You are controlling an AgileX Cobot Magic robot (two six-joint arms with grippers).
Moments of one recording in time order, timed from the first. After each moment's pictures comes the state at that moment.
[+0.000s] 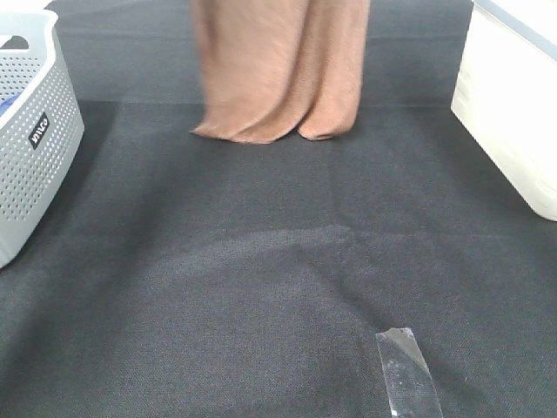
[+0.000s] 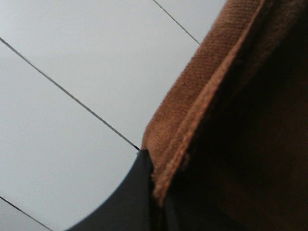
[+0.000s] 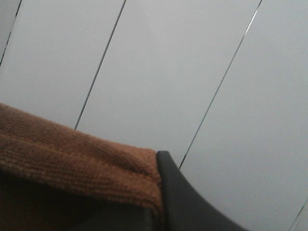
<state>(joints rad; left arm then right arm) -0.28 2.26 -2.33 0.22 0.07 0.60 0.29 2.11 -2.17 -0.28 -0.05 -0.16</state>
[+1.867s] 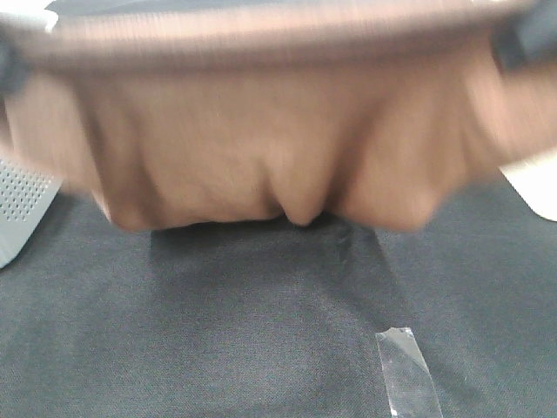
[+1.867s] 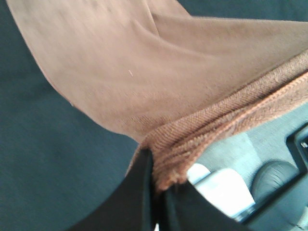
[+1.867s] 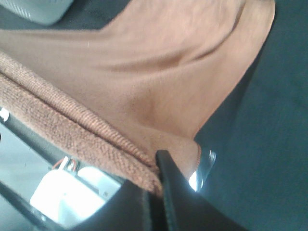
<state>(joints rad) -0.36 1.17 -1.21 -0.36 1.17 0.01 0.31 1.13 -1.22 0.32 1.20 -0.14</state>
